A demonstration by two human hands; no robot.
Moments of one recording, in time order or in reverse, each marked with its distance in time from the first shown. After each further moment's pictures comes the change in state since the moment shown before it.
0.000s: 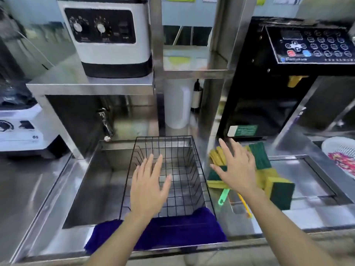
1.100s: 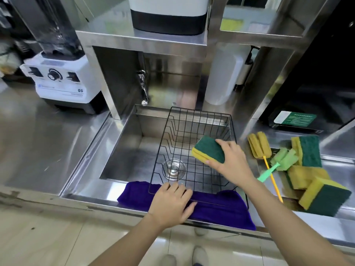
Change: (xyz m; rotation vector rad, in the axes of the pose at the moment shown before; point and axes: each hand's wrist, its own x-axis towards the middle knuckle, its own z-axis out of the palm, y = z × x) left_hand -0.096 -0.033 0.024 0.260 0.004 0.426; right_hand -0.005 -0.085 0.035 0.365 -0.430 -0.107
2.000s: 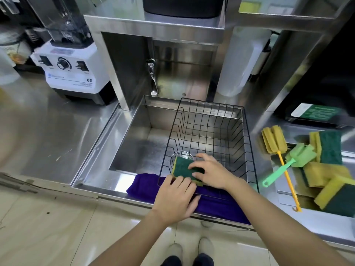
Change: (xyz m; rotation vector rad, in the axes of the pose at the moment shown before) left_hand -0.008 -0.004 -0.012 -0.089 -0.128 -0.107; right_hand 0.006 -0.026 0.070 0.041 -0.475 -0.235
